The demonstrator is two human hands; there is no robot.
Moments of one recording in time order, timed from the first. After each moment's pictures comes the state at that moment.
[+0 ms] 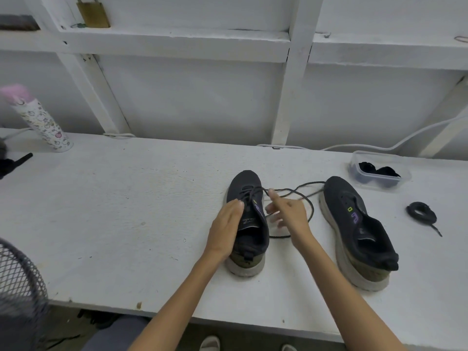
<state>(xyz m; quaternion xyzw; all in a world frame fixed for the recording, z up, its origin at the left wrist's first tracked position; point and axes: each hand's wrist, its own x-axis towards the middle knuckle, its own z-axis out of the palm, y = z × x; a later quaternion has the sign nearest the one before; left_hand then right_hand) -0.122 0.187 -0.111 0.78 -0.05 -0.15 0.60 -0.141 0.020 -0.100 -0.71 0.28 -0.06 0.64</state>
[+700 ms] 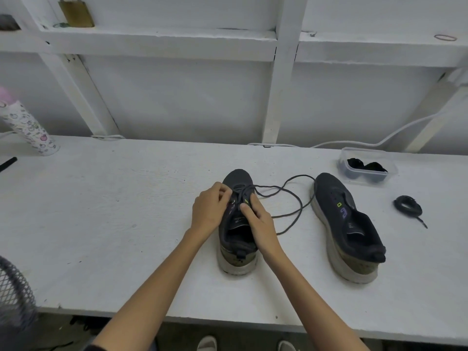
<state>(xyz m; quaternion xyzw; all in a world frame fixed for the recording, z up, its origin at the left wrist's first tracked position) -0.068 0.184 -0.104 0.91 -0.13 -0.02 0.38 -0.144 0.071 -0.140 -0.71 0.18 -0.07 0.68</state>
